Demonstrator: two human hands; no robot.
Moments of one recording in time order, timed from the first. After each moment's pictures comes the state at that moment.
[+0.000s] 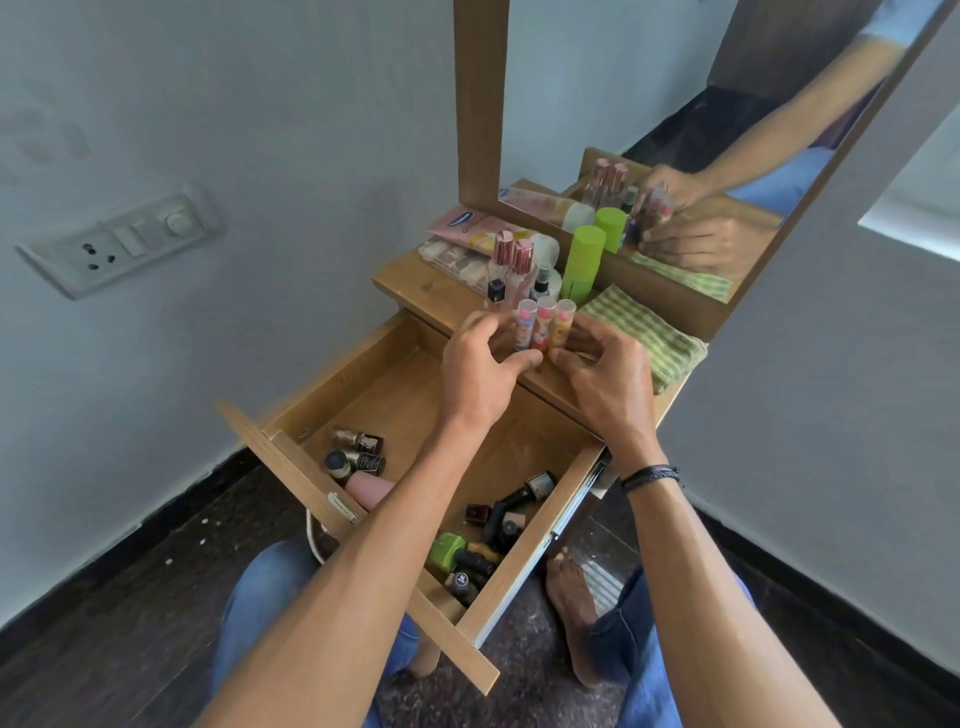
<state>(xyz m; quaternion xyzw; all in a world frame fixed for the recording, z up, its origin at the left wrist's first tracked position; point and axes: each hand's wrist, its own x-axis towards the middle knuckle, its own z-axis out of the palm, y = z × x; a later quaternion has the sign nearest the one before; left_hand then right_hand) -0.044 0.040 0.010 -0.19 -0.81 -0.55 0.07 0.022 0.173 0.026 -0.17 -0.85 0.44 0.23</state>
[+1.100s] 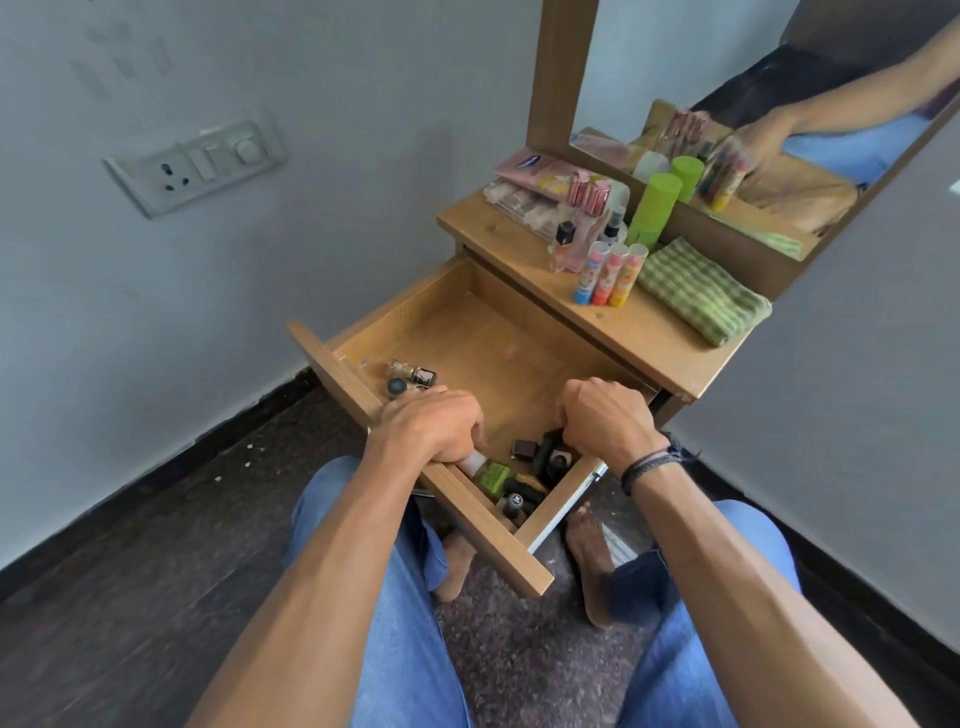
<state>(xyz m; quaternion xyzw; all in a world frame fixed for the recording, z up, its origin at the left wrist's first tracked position) 0.020 -0.080 0.030 -0.22 -0.93 -0.01 -0.30 0.060 0.108 -0.003 -0.07 -0.99 0.02 -0.14</state>
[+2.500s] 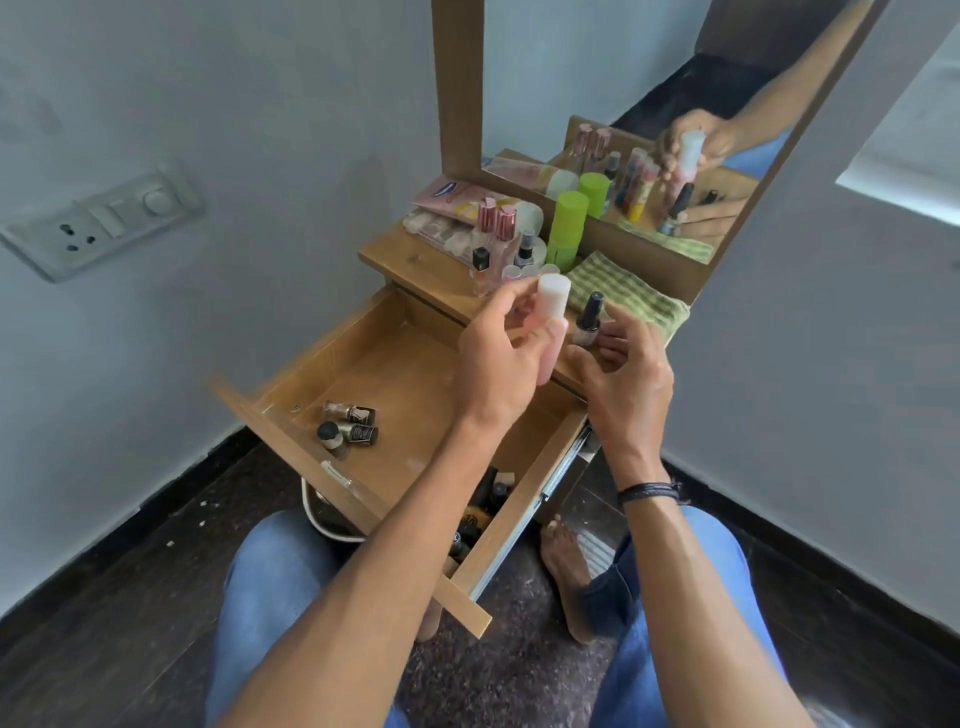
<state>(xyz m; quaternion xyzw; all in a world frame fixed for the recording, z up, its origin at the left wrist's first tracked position) 0.017 0.047 0.046 -0.18 -0.76 -0.62 0.02 0.069 0.172 -0.002 -0.23 -0.81 0.41 0.36</state>
